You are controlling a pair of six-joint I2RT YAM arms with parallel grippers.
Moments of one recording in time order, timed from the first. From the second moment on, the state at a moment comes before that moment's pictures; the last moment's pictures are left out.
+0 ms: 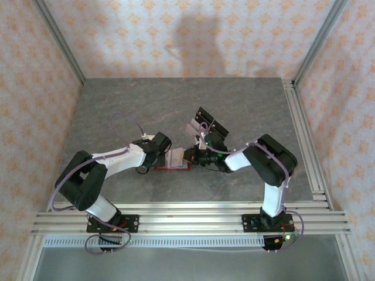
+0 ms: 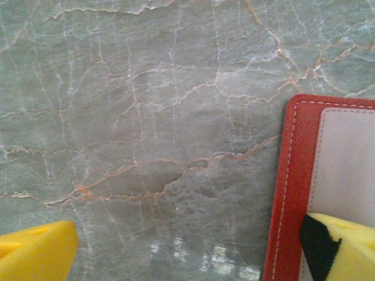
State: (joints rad) left arm -0.56 1.55 0.82 -0.62 -0.45 -0.65; right arm 0.66 1.88 0.70 0.63 -0.60 1.05
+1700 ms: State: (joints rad) left arm -0.56 1.55 0.82 -0.62 -0.45 -0.66; right arm 0.70 1.96 0.74 0.70 -0.61 1.10
